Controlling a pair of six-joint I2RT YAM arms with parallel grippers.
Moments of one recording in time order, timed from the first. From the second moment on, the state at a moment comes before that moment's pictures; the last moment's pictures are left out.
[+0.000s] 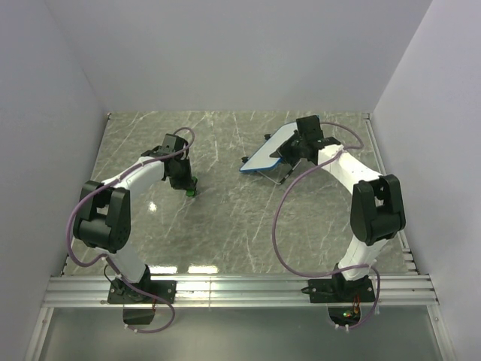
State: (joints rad) left arm -0.27 1.68 1.12 -0.54 0.10 -0.43; right arm 0.28 1.75 1.31 -0.40 -0.20 1.12
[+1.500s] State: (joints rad) left arm -0.30 1.72 1.25 -0.55 0.07 -0.55; right arm 0.12 1.23 1.39 -0.79 -0.28 0.55
